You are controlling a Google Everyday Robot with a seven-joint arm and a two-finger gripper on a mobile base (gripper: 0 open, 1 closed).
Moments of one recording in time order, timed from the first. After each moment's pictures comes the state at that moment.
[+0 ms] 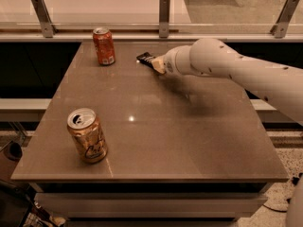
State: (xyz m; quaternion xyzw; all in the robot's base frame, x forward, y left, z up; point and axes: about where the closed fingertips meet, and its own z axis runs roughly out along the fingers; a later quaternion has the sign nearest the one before) arm 0.754 -0.030 0.834 -0.31 0.80 0.13 0.50
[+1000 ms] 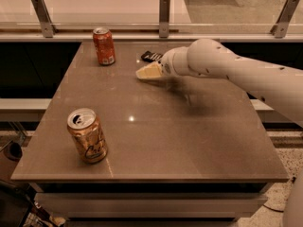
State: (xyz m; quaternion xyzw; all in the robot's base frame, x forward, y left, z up) arm 0.754 -0.025 0.833 -0.31 0.80 0.13 0.50
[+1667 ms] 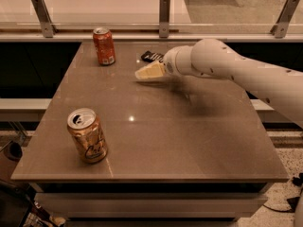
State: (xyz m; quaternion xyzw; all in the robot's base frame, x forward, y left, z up) arm 0.754 -0.027 0.839 -0.32 0.79 0.14 0.51
